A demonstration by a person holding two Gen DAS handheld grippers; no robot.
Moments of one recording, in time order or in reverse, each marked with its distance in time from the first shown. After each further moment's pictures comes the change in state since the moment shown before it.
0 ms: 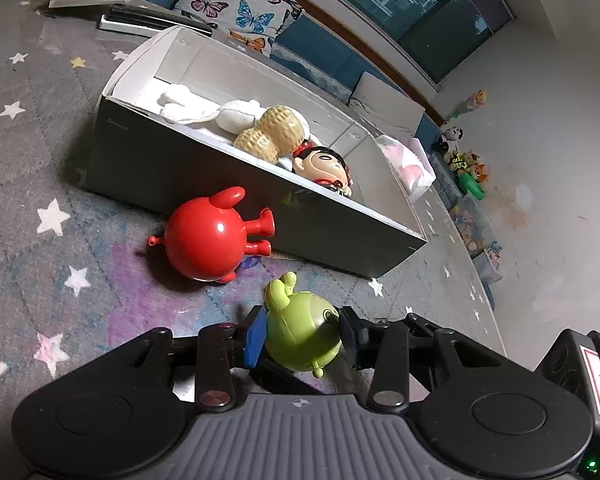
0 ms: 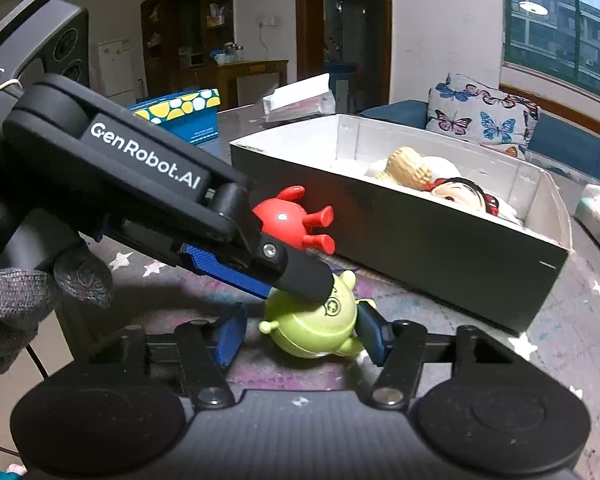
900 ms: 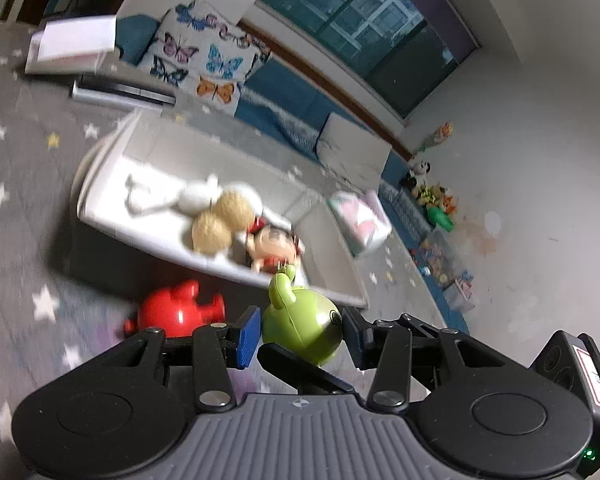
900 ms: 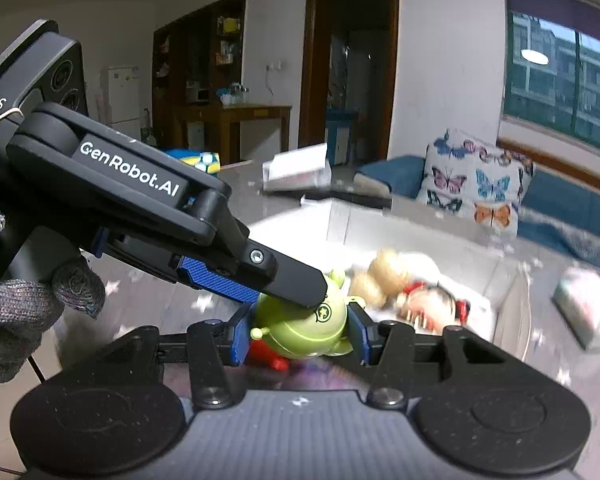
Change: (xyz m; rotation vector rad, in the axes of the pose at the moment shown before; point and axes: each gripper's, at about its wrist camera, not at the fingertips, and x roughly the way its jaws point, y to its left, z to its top) left arm -0.045 -0.025 0.040 0.035 -0.138 -0.081; right arm -0.029 -0.004 0.058 -0.079 -0.144 -0.018
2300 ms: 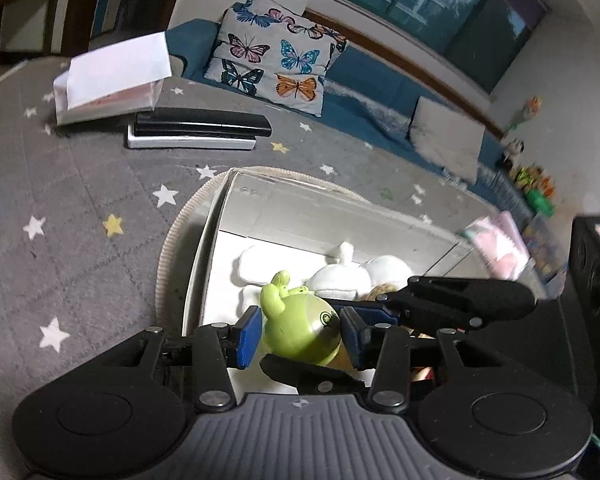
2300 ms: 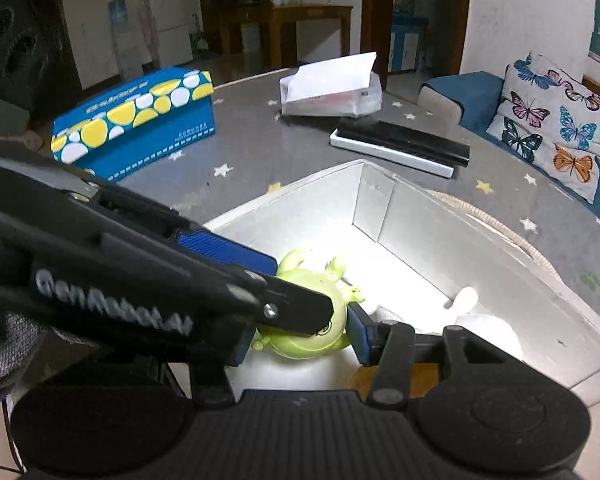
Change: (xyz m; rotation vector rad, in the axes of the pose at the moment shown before) left arm 0.085 0.063 0.085 0.086 0.070 0.325; right arm 0.191 -0.043 0.065 -0.064 0.354 0.210
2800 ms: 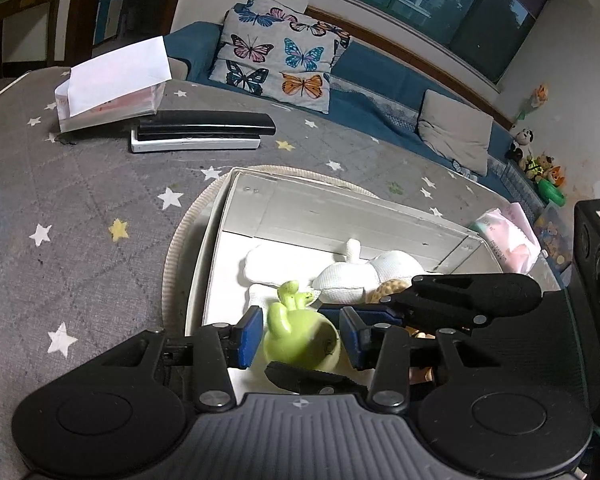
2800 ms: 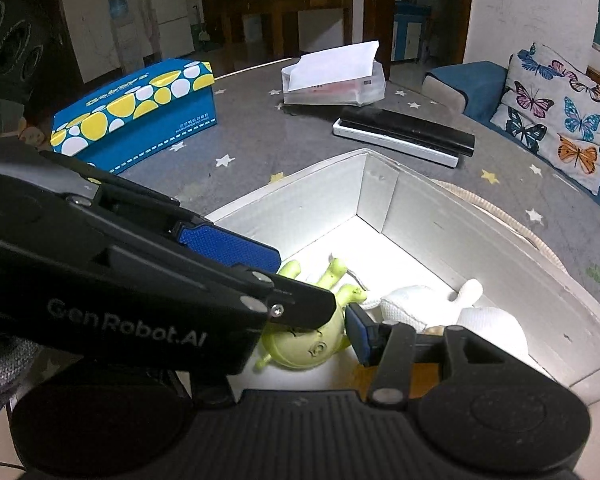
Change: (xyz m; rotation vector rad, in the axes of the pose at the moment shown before) left arm 0.000 -0.004 -0.001 0.015 0.006 0.028; right arm 0.002 -0.002 0.000 0.012 0.025 0.015
